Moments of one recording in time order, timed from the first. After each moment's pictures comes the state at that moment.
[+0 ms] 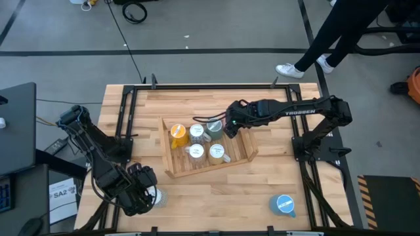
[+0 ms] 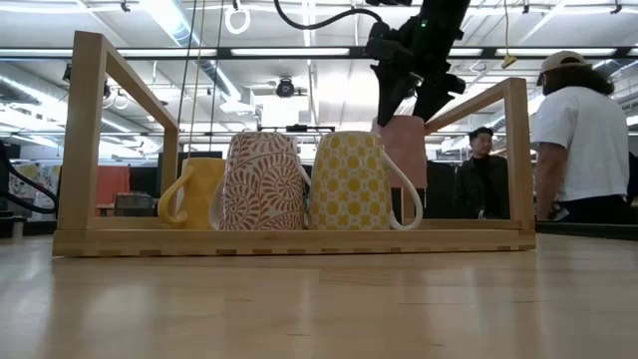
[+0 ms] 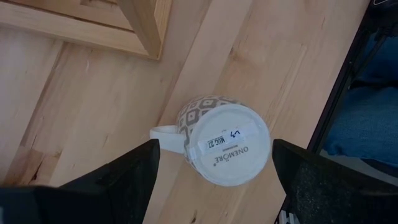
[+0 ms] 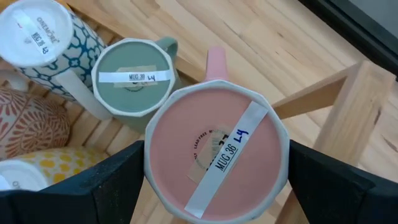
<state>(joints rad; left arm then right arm) -0.91 1.41 1.20 -1.09 -0.27 -1.30 -0.07 1.58 1.34 -0.93 0.37 0.70</state>
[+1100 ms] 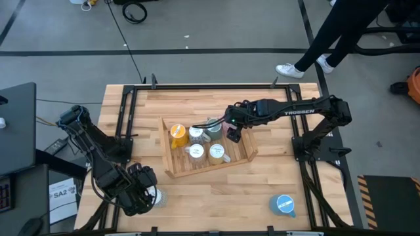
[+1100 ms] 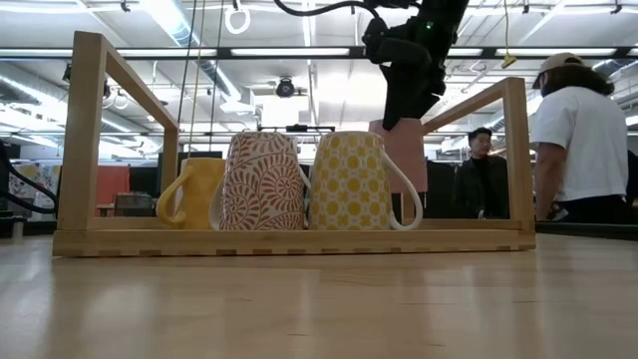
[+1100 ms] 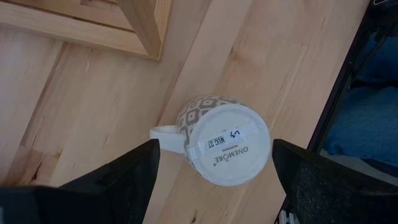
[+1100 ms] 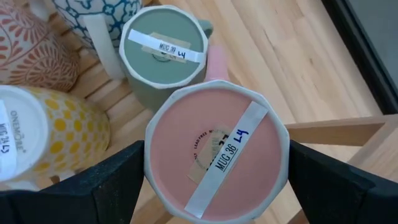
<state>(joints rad) -0.91 1.41 1.20 -1.09 -0.27 -1.30 -0.07 1.58 1.33 -0.89 0.29 0.33</state>
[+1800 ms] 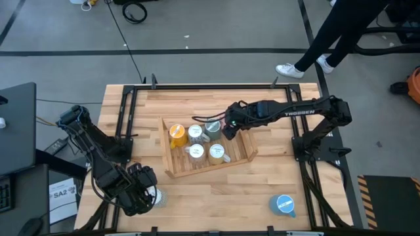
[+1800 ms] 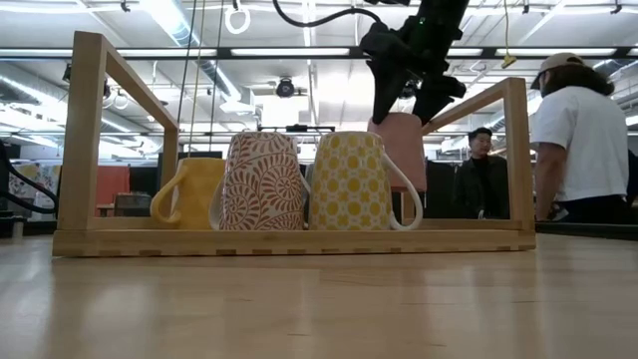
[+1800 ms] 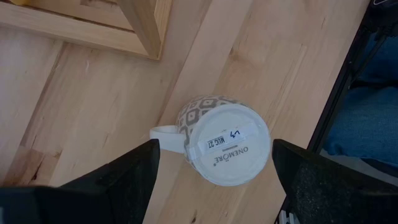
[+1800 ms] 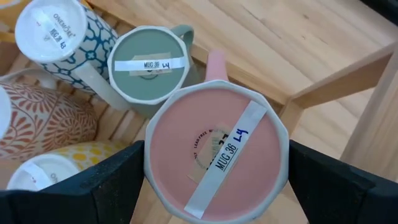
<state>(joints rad) -0.91 1.41 1.20 -1.09 -0.27 -1.30 -0.05 1.58 1.33 -0.89 0.29 0.76</state>
